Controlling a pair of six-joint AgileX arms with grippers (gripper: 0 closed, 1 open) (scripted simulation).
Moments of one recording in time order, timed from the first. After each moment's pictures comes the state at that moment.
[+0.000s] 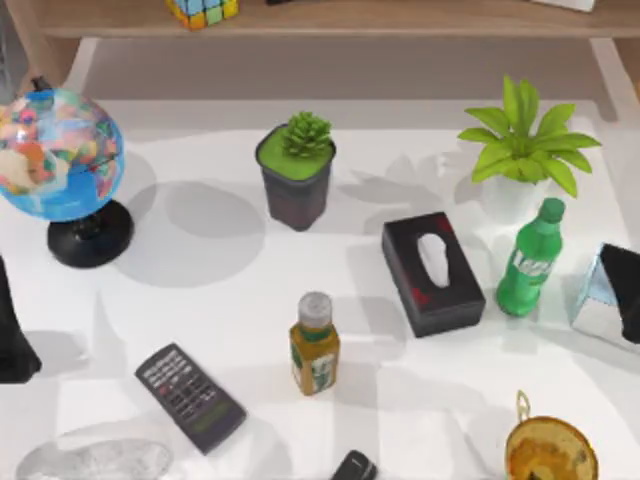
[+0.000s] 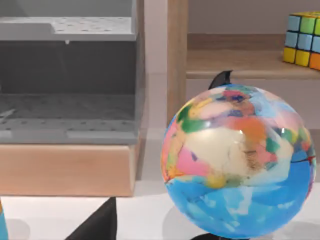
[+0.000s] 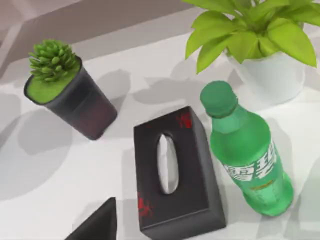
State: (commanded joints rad) left arm 0.00 0.00 0.00 0.00 0.00 0.00; right arm 0.40 0.56 0.45 -0.35 0.01 0.52
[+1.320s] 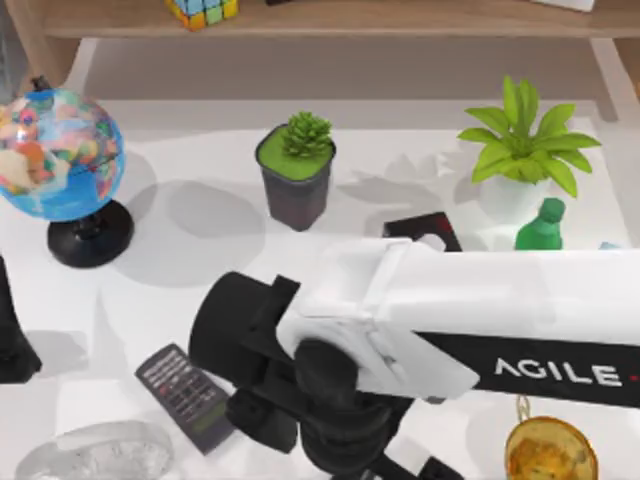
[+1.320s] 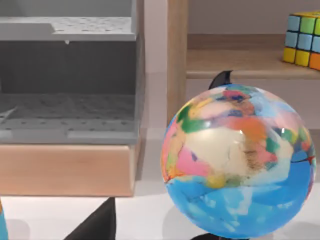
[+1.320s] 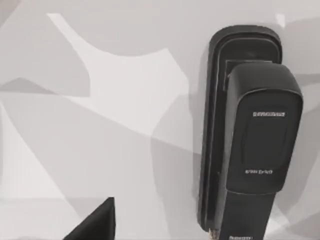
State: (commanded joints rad) left arm 0.00 0.00 0.00 0.00 0.00 0.00; right arm 1.12 1.93 1.36 -1.00 0.00 1.75
